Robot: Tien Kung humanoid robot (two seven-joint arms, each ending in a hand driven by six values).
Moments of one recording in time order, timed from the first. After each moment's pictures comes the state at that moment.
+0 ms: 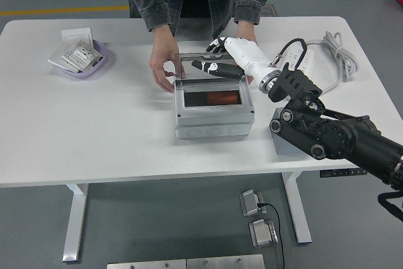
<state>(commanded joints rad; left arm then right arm) -0.06 0.27 -0.09 -0.19 -0.05 0.00 0.02 0.88 -0.24 0.44 0.95 -1.59 -0.35 -0.03</state>
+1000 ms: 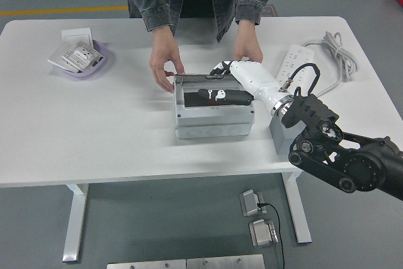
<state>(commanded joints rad) -0.06 0.27 -0.13 -0.19 -0.03 0.00 0.02 0.74 -0.39 0.43 1.25 -1.68 -0.37 -0.10</state>
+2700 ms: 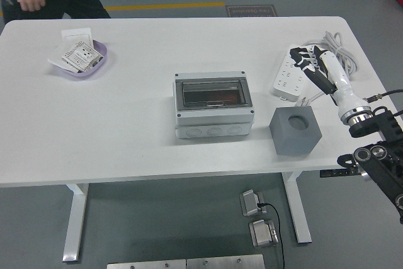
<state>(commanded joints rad) -0.04 0.27 -0.17 -0.19 -0.02 0.02 0.04 0.23 -0.39 1.22 1.35 -1.34 -0.24 0.13</state>
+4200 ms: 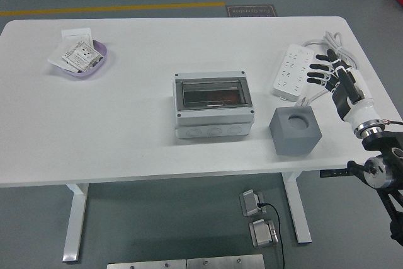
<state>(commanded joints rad) -0.06 0.30 -0.34 -0.20 0.14 0.05 0.08 0.18 -0.37 1.29 1.33 -0.80 -0.10 0.15</state>
